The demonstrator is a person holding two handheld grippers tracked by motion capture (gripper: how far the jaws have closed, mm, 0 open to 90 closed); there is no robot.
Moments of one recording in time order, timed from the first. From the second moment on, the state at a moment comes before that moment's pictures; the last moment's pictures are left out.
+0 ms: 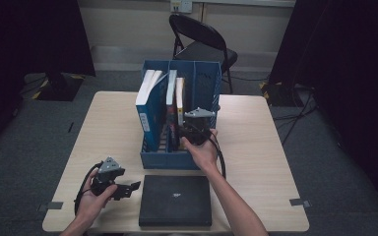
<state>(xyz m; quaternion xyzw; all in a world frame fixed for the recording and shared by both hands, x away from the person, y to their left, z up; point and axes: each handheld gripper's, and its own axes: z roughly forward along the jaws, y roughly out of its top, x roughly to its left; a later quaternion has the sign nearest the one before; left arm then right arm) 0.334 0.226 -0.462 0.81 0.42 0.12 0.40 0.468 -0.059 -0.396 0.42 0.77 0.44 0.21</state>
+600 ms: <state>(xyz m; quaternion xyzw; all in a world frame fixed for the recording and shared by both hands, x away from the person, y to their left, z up) 0.334 0.225 -0.462 0.81 0.42 0.12 0.40 0.484 -0.051 -0.394 0.43 0.76 0.43 0.22</state>
